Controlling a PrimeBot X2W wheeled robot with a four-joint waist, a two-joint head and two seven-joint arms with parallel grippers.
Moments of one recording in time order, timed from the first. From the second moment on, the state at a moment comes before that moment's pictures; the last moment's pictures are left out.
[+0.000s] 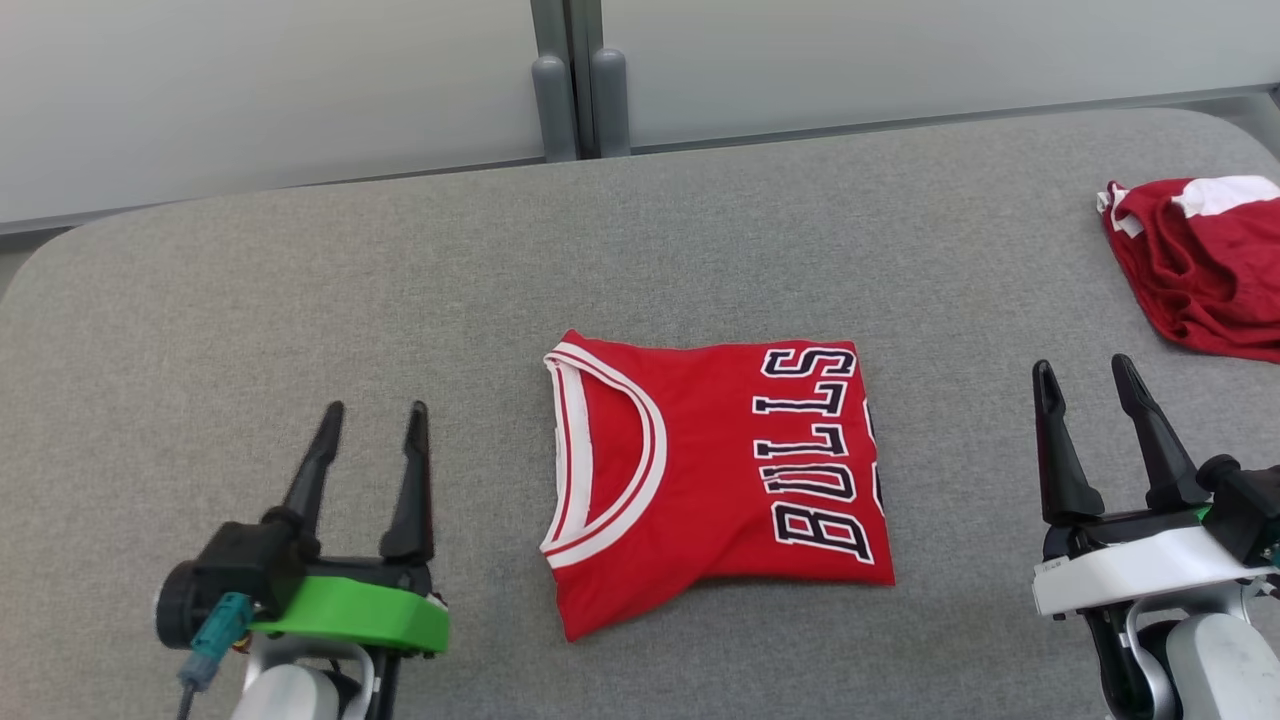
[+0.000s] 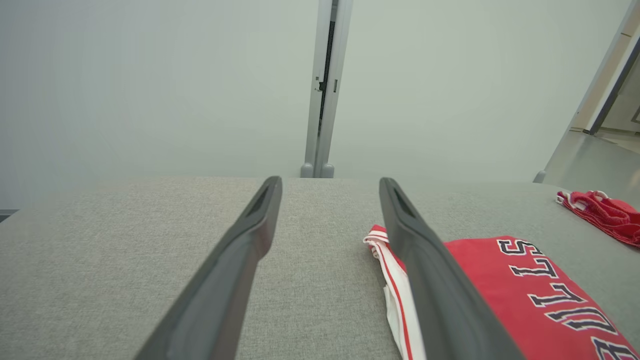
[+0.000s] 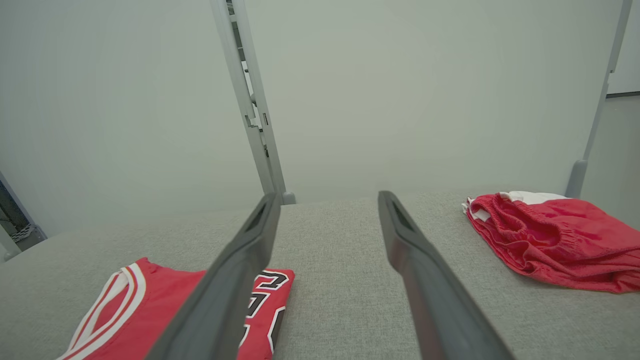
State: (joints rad) left arm -0.11 0.14 -0.24 0.14 -0.36 0.00 -0.26; right arm -0.06 -0.17 -0.01 0.06 0.30 0.13 -0.26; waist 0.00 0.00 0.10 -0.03
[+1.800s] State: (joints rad) left arm 0.00 0.17 -0.07 0.06 -0.27 -0.05 -0.10; right arm 0.08 -0.12 -0.03 -0.04 0.19 0.13 -0.16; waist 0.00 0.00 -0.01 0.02
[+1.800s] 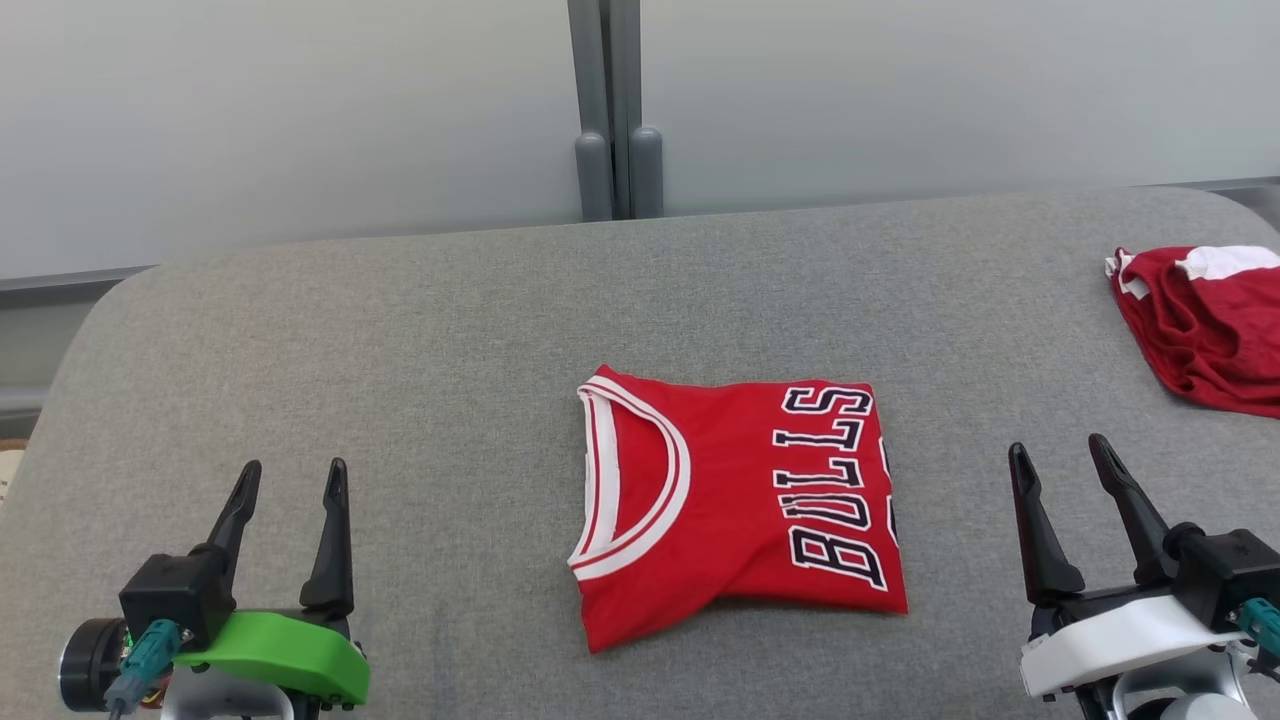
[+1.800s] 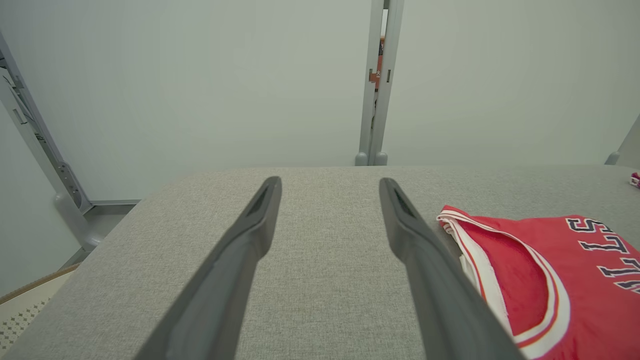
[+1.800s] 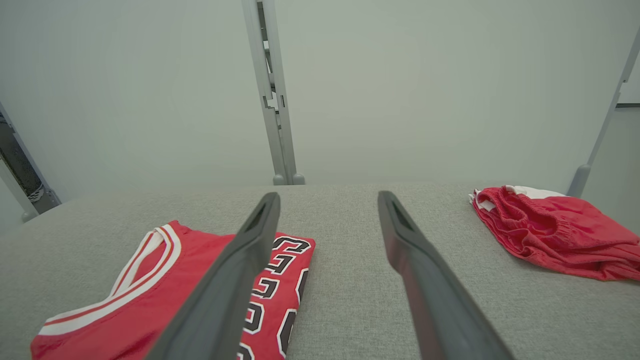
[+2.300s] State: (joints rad) left arm 0.00 0.18 -0.07 0.07 -0.28 -0.04 -0.11; right arm 0.08 -0.12 -0.02 -0.03 0.19 0.13 -0.16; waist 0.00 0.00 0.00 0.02
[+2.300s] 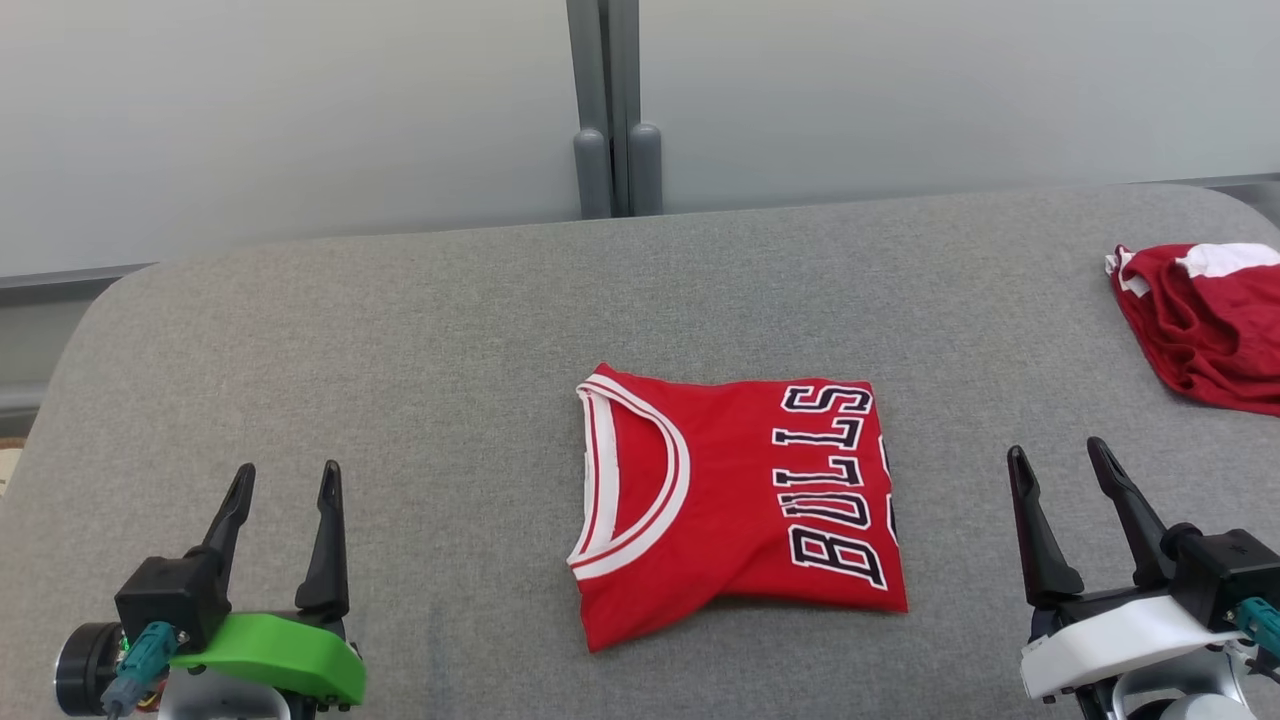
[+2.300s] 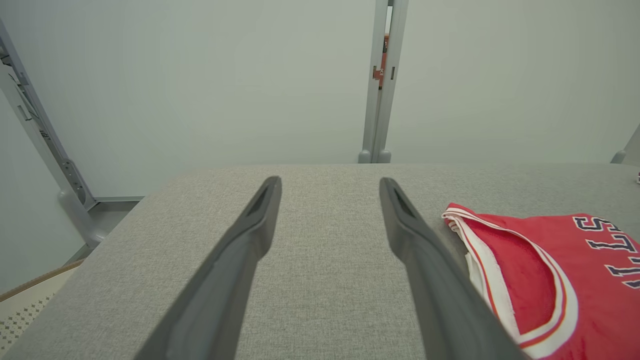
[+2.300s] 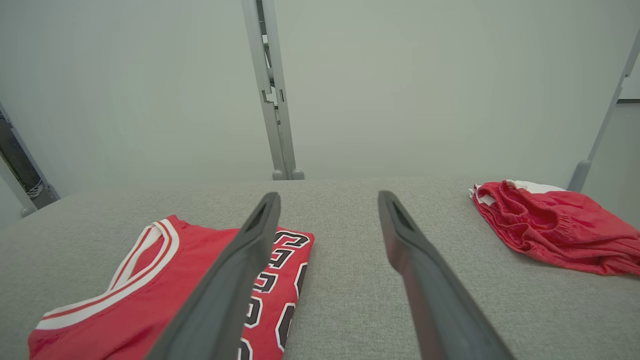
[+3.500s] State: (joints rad) left arm -0.04 0.20 -0.10 0.09 -0.29 -0.01 -0.13; right arm -0.12 -0.14 0.07 0.06 0.18 0.13 -0.16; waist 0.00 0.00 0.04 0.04
